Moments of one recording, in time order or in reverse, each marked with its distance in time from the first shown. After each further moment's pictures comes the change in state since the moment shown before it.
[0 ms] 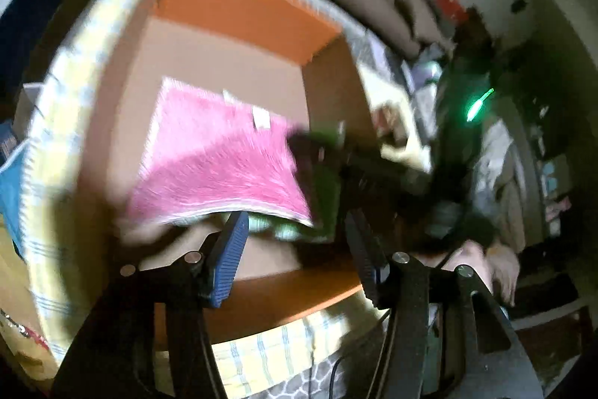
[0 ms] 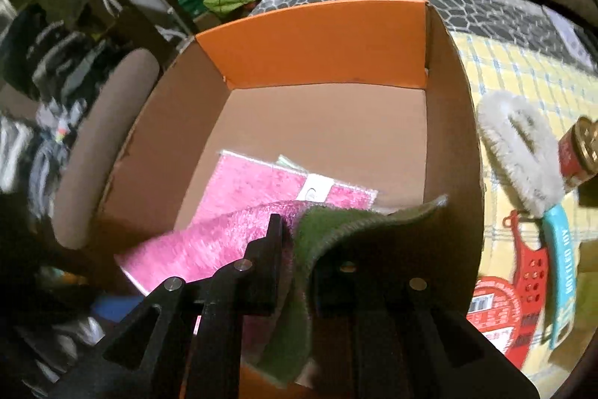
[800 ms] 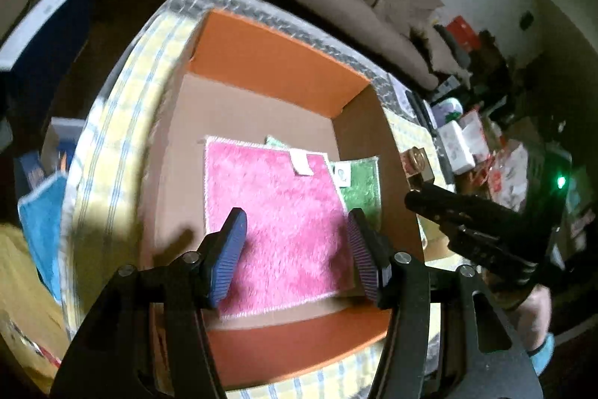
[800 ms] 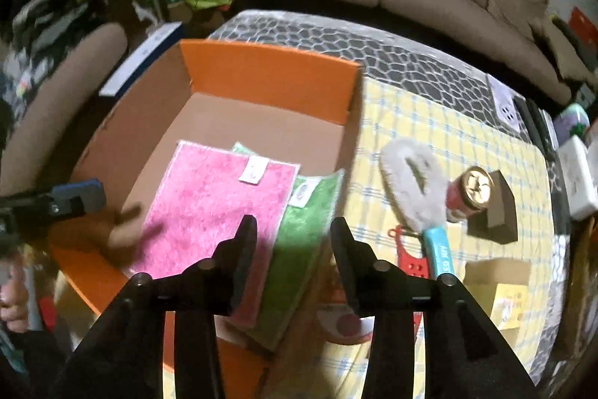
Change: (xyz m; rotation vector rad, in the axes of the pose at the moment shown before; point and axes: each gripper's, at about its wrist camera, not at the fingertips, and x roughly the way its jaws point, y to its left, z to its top) left arm 0.003 0.007 0.016 0.060 -0.139 0.120; right arm -0.072 -0.003 -0.008 -0.137 -0.060 -0.259
